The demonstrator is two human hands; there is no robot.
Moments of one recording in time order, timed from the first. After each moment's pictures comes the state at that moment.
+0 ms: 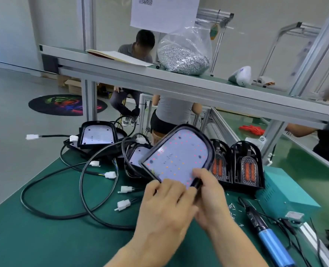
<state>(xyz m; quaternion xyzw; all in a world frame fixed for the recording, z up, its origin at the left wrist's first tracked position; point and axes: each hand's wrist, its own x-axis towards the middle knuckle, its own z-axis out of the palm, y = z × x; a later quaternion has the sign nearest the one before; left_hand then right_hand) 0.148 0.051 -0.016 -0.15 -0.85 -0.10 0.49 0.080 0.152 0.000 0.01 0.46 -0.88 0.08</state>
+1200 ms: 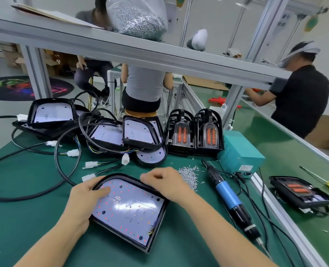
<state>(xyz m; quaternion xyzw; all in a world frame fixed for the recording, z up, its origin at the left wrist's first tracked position) 0.140 -0.002 -0.097 0.21 -0.66 -0.72 0.06 0.085 0.203 -0.062 -0.13 0.88 -0.45 0.11</state>
